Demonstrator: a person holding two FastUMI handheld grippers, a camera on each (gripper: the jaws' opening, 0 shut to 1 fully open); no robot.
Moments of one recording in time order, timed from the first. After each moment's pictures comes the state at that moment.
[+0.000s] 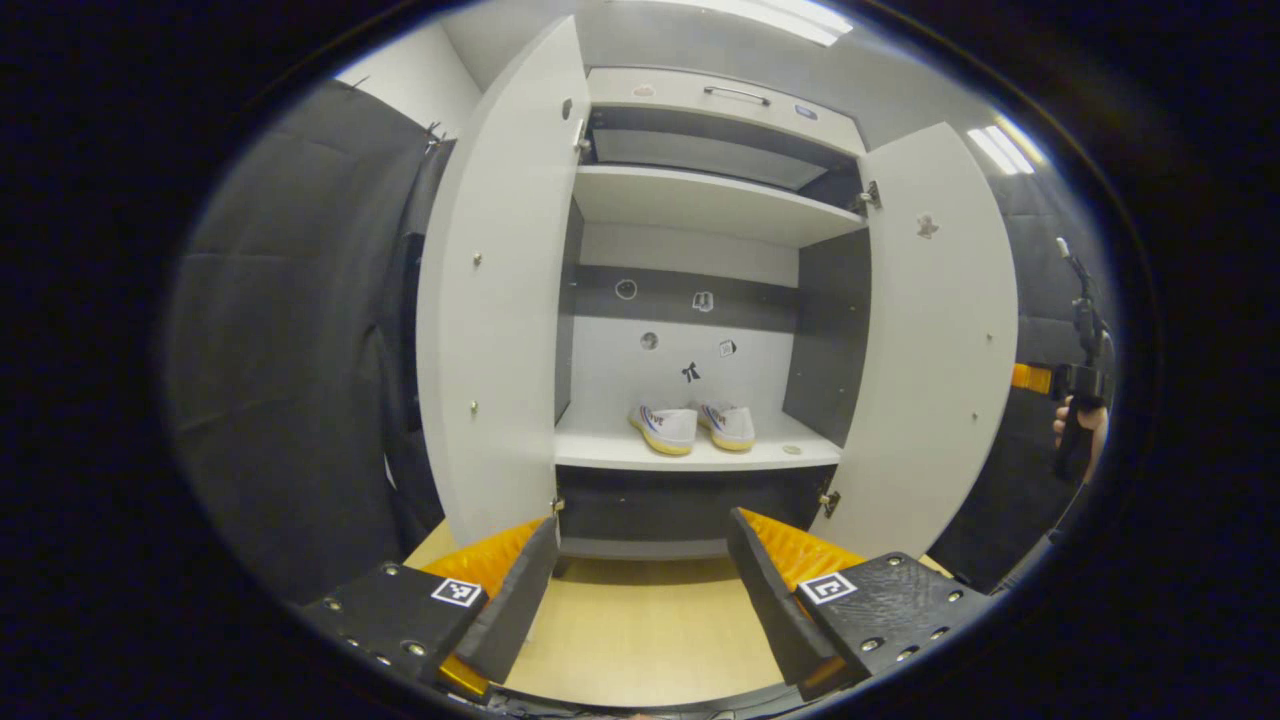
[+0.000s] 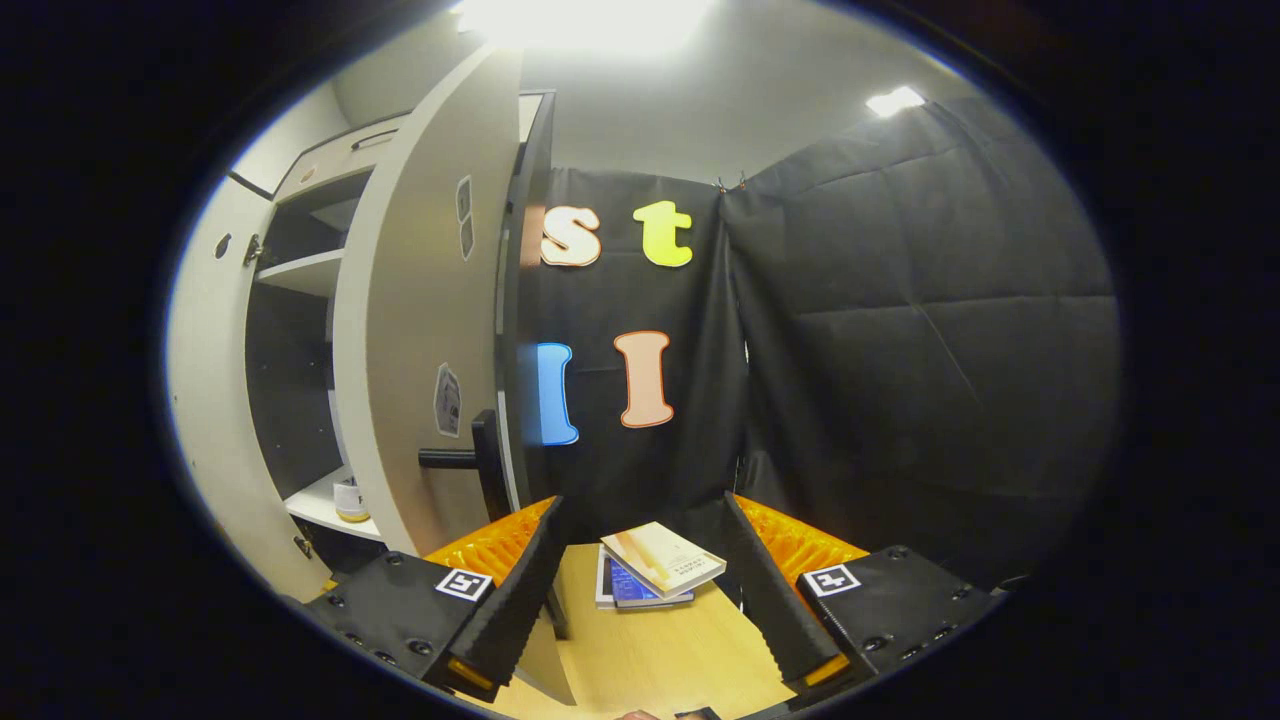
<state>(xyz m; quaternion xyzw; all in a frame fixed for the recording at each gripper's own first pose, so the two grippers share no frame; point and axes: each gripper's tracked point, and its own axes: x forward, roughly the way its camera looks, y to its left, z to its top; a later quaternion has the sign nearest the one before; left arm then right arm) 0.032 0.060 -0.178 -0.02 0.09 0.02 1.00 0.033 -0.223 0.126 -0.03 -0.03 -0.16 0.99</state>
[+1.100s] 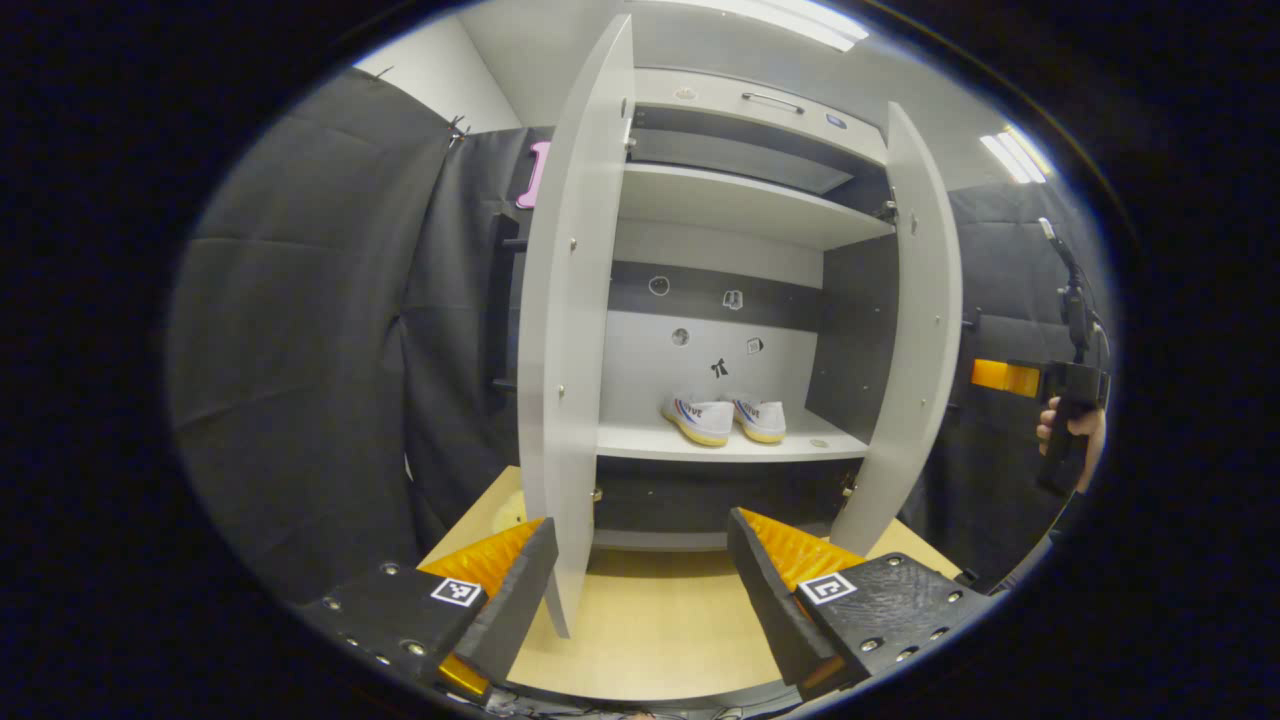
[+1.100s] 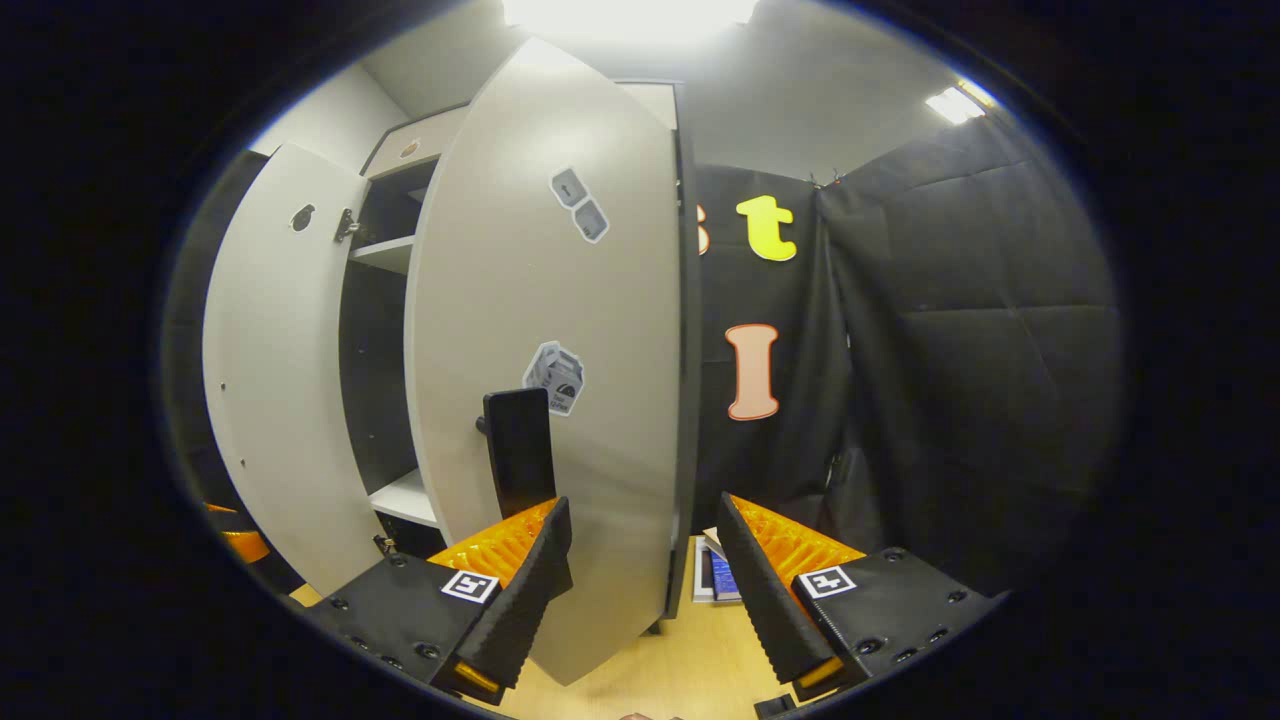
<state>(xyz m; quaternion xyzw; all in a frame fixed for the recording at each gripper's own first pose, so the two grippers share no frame) 0.000 0.109 -0.185 -0.02 0.10 0.05 0.99 0.069 -0.060 0.105 -0.03 -0.01 -0.03 1.00</state>
